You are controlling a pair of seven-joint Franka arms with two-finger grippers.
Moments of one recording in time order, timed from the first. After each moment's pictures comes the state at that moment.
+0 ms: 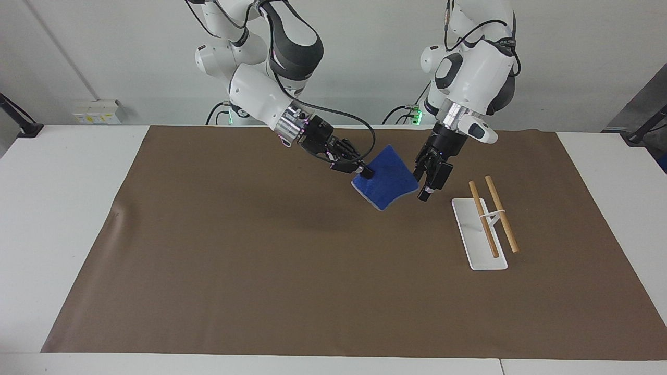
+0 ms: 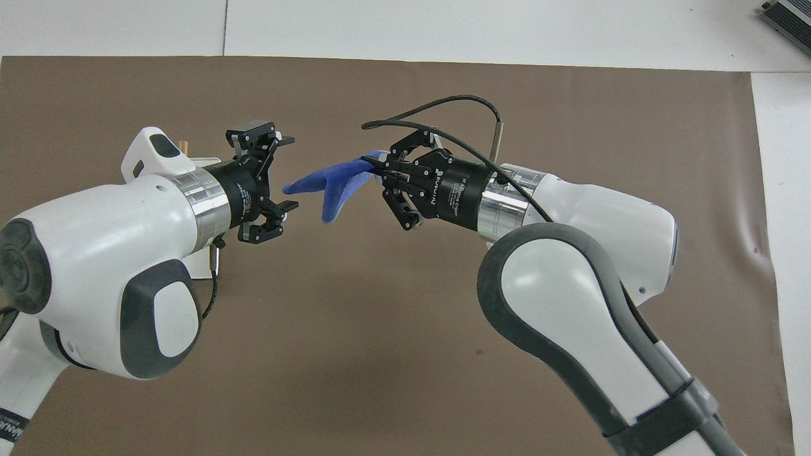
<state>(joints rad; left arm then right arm) 0.05 -0.06 -0.47 -2.07 -0.43 2.59 -1.51 0.40 0.12 0.13 -1.86 1.34 2.60 1.02</state>
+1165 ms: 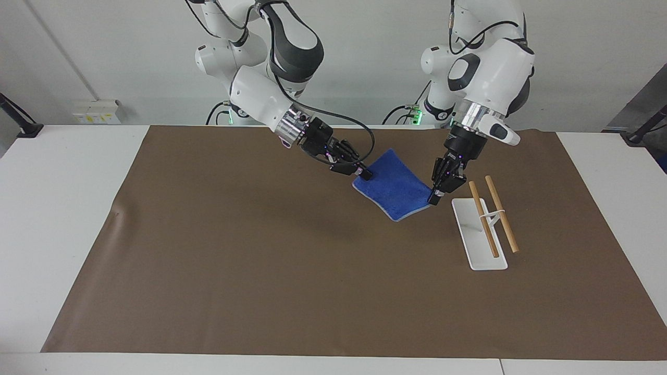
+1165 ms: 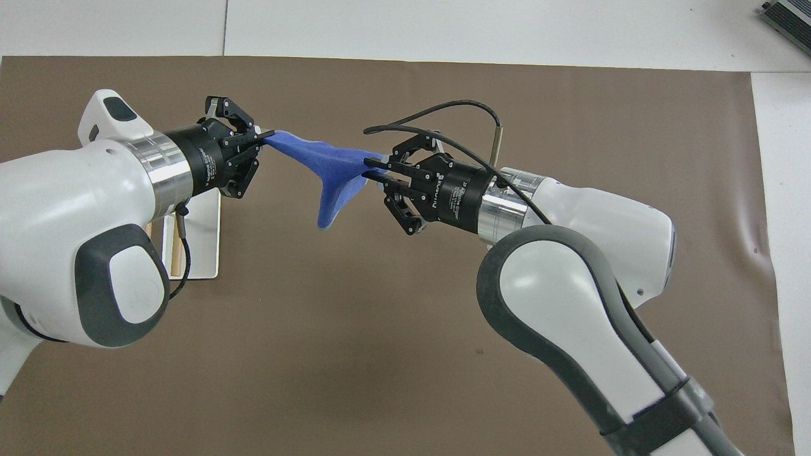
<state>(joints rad) 0.12 0.00 -0.48 -1.96 -0.43 2.60 -1.43 0.39 0.12 0.13 -1.88 1.34 2.61 0.98</state>
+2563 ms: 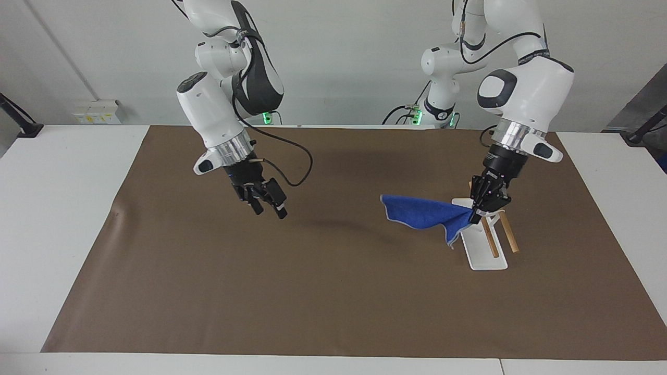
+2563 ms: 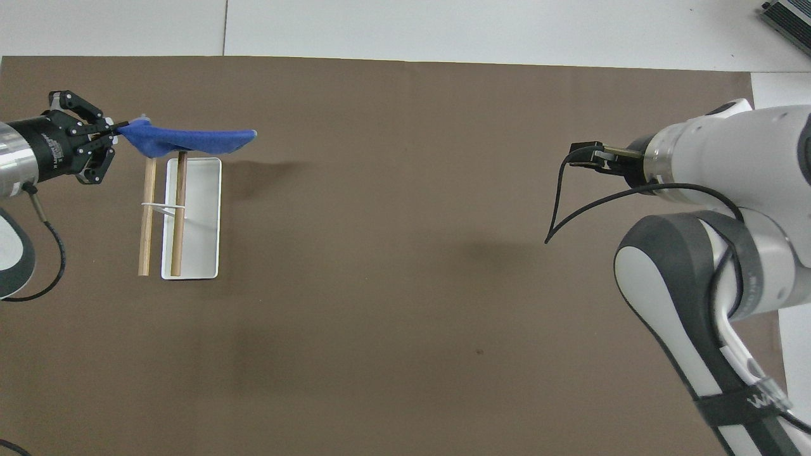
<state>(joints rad) 0.18 0.04 -0.13 -2.00 -0.42 2.52 -1.17 0.01 0.03 0.11 -1.80 0.01 2.06 0.35</state>
